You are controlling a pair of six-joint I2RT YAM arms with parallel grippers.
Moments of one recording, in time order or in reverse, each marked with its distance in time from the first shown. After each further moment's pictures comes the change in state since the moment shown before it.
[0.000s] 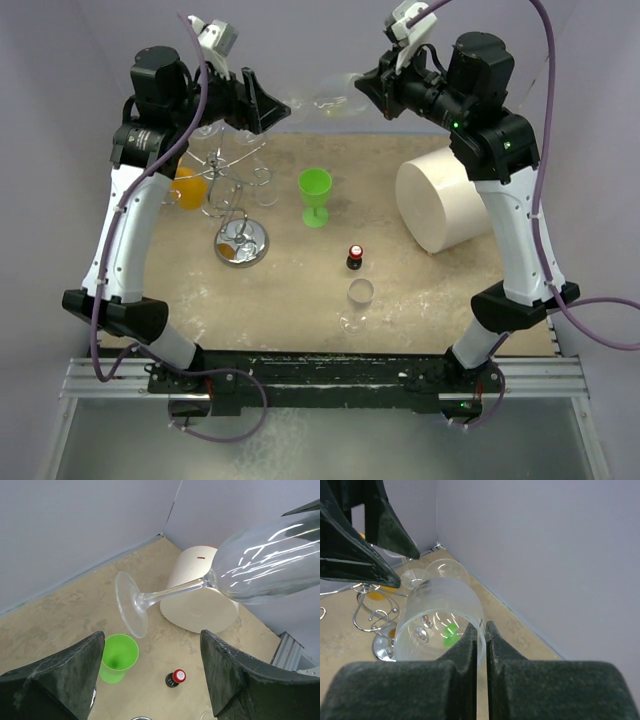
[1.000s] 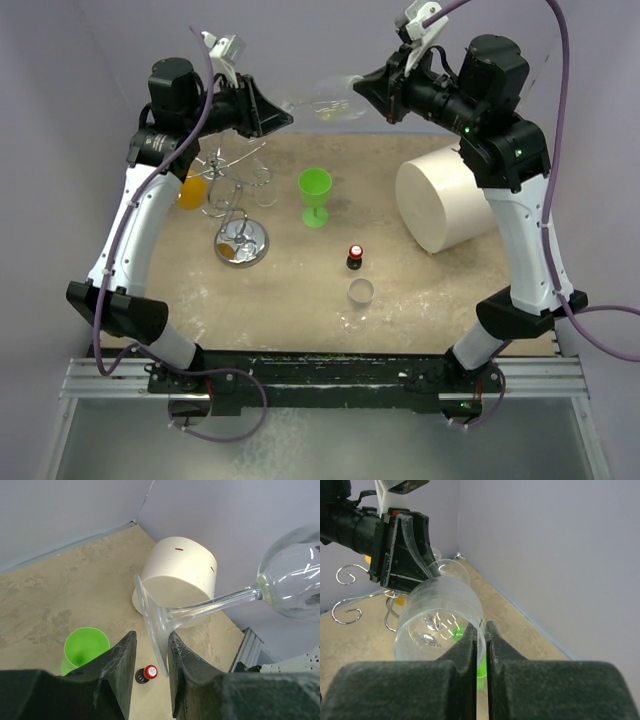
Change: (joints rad) left arm 0.000 0.006 -0.150 0.134 0.085 -0.164; right arm 0.000 -0.043 -0.016 0.025 -0.076 0.075
